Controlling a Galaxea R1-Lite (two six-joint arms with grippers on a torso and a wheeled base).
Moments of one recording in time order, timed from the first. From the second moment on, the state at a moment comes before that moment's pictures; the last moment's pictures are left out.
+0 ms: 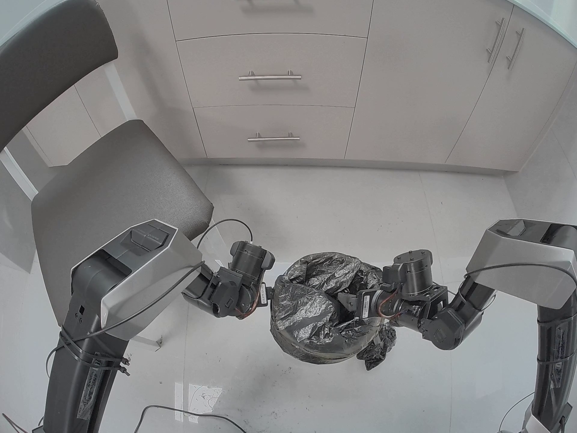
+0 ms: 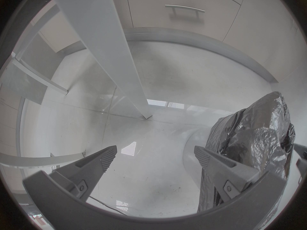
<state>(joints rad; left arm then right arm) -0.50 2.58 -1.45 -0.23 0.36 -0.48 0.47 2.32 -0.82 -0.98 -0.10 0.27</state>
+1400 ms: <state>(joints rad) -0.48 2.53 -1.47 -0.23 0.36 -0.56 0.75 2.45 -0.89 -0.97 -0.11 0.33</state>
